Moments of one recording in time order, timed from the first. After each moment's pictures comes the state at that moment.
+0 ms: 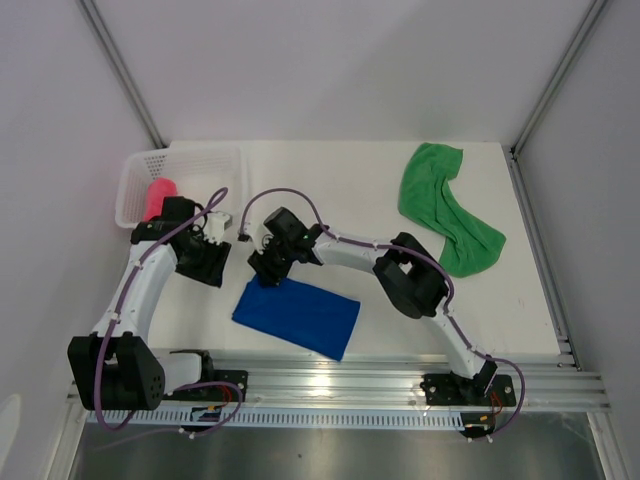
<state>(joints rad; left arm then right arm) 0.02 1.21 1.00 -1.05 0.16 0.36 0.95 2.30 1.76 -0.30 -0.43 -0.12</state>
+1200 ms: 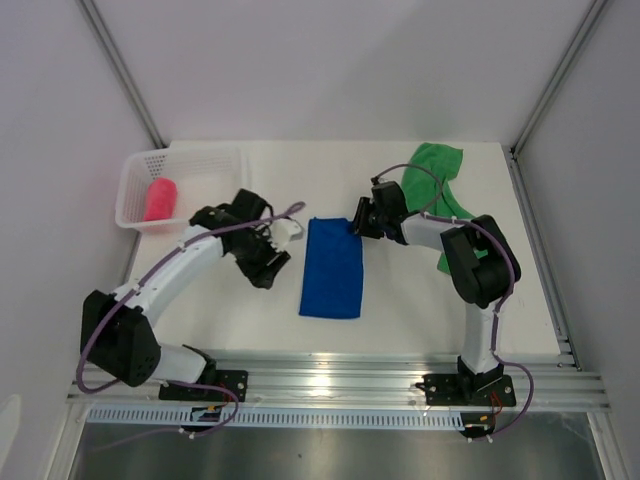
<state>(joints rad) -0.38 1.36 1.12 -1.03 0.26 0.42 0.45 2.00 1.19 0.06 -0.14 0.57</state>
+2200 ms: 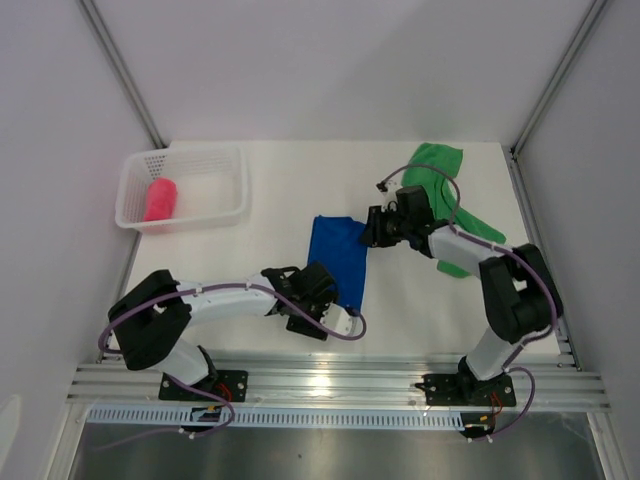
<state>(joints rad) -0.99 1.52 0.81 -0.50 0.15 0.90 0.41 1.73 1.02 -0.02 -0.37 0.29</state>
